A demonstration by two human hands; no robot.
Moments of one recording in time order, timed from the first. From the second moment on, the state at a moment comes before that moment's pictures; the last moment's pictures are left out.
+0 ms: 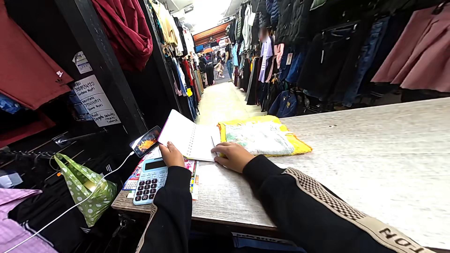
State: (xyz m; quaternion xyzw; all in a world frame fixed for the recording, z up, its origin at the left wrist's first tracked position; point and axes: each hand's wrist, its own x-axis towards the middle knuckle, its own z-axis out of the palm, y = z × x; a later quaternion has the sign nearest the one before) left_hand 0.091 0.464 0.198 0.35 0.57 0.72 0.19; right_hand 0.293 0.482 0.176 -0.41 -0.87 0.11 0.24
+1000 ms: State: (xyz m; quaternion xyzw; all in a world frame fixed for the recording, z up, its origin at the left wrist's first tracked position) left_hand 0.090 0.464 0.198 0.35 0.55 0.73 0.20; right_hand 0.292 0.483 0.173 -0.40 -0.87 0.11 0.26
